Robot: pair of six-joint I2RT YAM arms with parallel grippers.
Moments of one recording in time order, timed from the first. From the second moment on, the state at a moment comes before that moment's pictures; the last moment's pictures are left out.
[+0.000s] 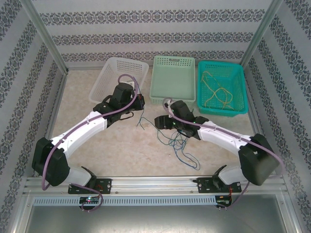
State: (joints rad) left arm -0.54 1.41 1.12 -0.31 0.03 -0.61; right arm 0.70 1.47 0.86 -0.14 -0.15 0.45
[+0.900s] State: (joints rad) left arm -0.37 1.43 1.27 -0.45 -0.05 -0.42; right arm 0.71 1.40 0.75 0.09 -0.13 0.41
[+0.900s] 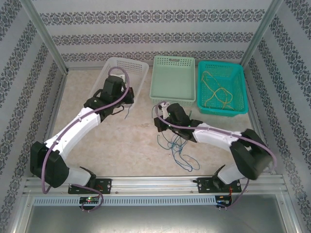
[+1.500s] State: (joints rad) left arm -0.17 2.03 1.75 -0.59 0.08 -0.27; right arm 0.72 1.51 0.83 0.08 -0.09 0.46
